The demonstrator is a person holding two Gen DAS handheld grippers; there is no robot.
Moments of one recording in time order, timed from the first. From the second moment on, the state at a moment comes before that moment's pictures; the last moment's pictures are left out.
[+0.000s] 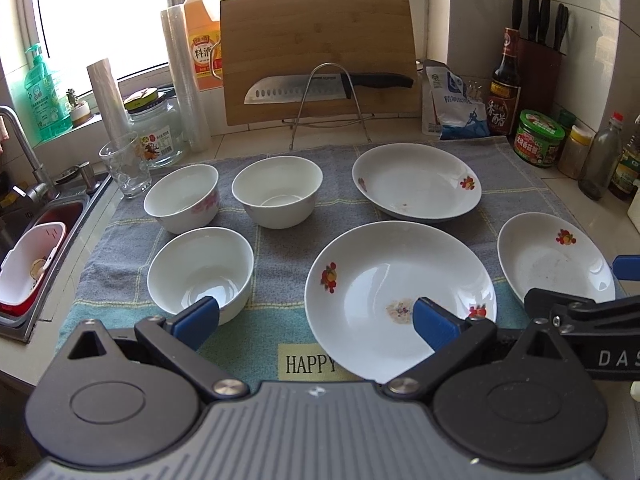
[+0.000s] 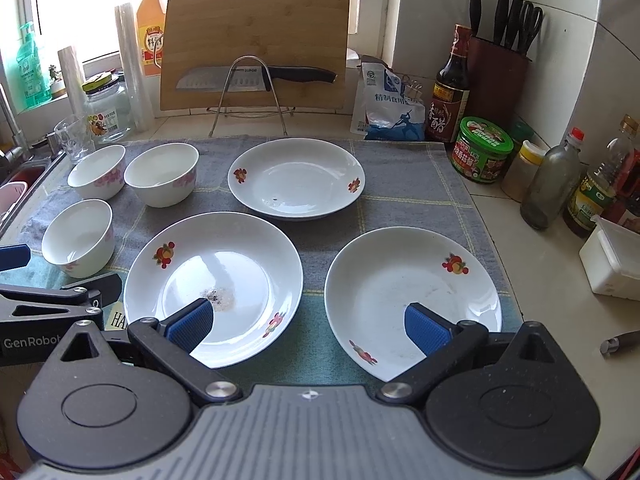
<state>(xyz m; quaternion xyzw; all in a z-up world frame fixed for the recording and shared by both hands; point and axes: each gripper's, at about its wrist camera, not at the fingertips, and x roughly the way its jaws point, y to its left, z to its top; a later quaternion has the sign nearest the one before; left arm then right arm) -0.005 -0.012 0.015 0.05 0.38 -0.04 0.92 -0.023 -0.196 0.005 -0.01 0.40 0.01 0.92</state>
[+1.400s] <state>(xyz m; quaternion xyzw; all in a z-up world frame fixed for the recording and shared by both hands) 0.127 -0.215 -0.050 0.21 0.41 -0.39 0.79 -0.031 -0.318 -0.110 -0.04 0.36 0.06 0.93</state>
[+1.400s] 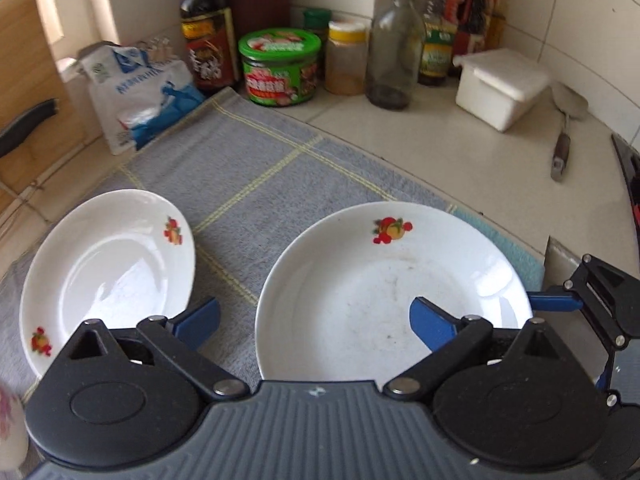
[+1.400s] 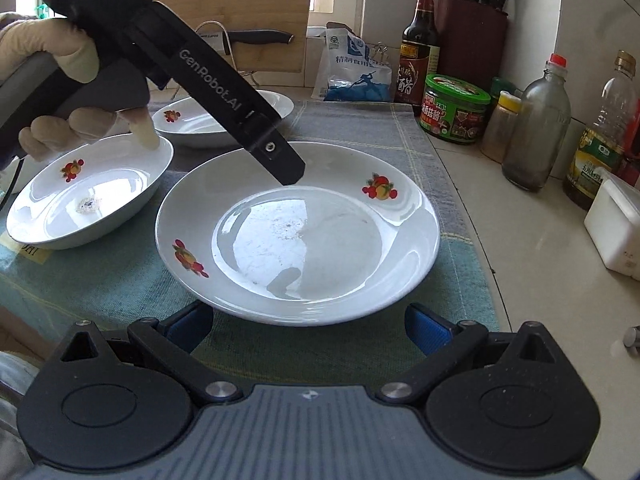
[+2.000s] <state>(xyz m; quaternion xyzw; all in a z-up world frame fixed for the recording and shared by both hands) 0.157 -0.241 -0.072 0.26 0.47 -0.45 0.71 -0.024 -0.322 -0.114 -0.04 0.34 0.08 0.94</state>
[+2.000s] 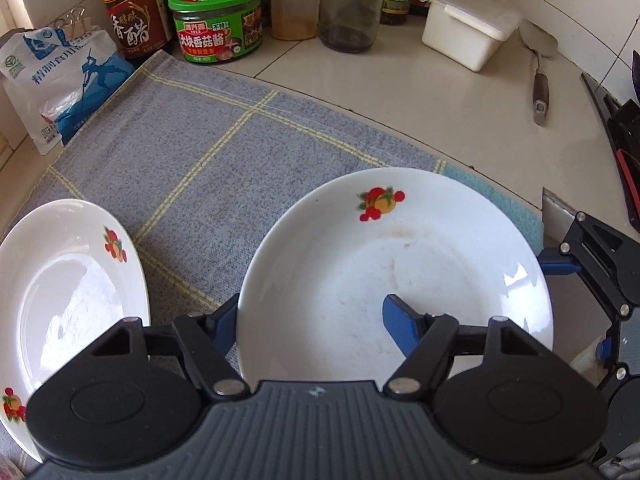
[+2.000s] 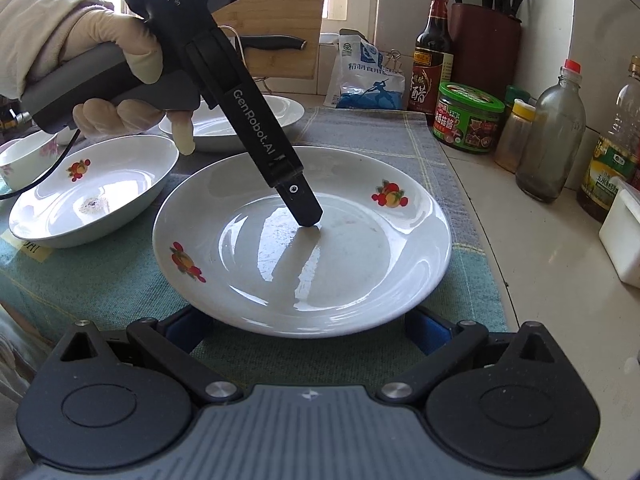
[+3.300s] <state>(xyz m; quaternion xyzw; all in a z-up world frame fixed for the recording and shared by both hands) 0.208 -0.280 -0.069 0.26 0.43 -0.48 0.72 0.031 -0.353 -0.098 -0.08 0.35 0.05 0.93</state>
